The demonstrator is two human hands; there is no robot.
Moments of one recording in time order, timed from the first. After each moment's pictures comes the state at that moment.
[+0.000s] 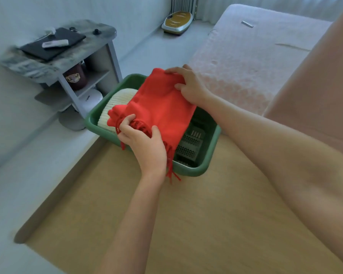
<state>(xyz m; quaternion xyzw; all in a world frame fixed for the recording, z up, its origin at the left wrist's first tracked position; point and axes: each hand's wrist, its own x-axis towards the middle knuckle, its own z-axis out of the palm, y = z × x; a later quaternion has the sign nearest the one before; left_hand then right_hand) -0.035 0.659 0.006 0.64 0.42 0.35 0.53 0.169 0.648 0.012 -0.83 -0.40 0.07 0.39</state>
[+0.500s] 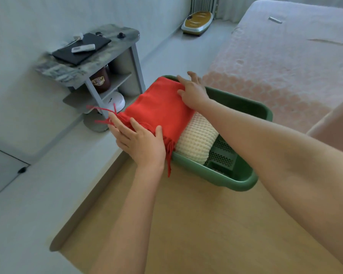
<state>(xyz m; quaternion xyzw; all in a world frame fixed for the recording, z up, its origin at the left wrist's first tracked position) -0.042 0.770 -0.037 0.82 0.50 0.20 0.22 0.163 0.753 -0.038 -0.91 -0.36 0.08 0.22</state>
